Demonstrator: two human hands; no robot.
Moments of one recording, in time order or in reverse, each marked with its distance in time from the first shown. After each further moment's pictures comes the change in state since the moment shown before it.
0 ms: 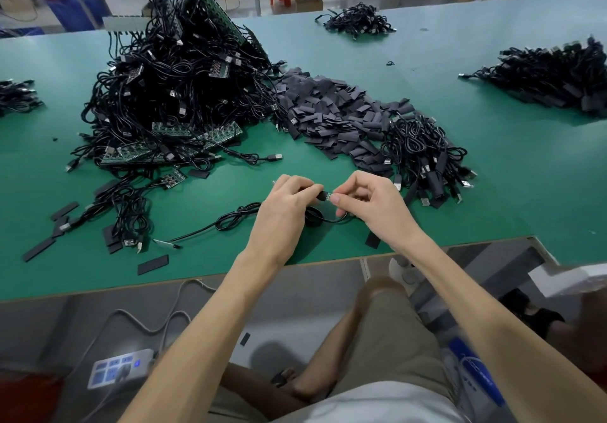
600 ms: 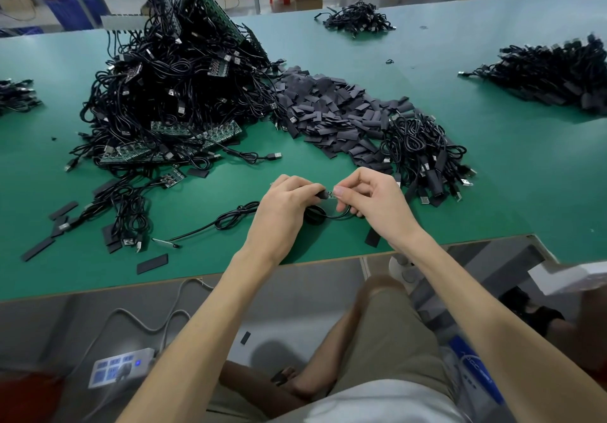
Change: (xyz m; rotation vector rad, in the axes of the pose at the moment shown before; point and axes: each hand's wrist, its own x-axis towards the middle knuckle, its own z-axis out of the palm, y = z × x) left_hand 0.002 -0.003 0.000 -0.083 0.036 -0.001; right_hand 0.000 -0.003 0.000 0.036 0.060 0.039
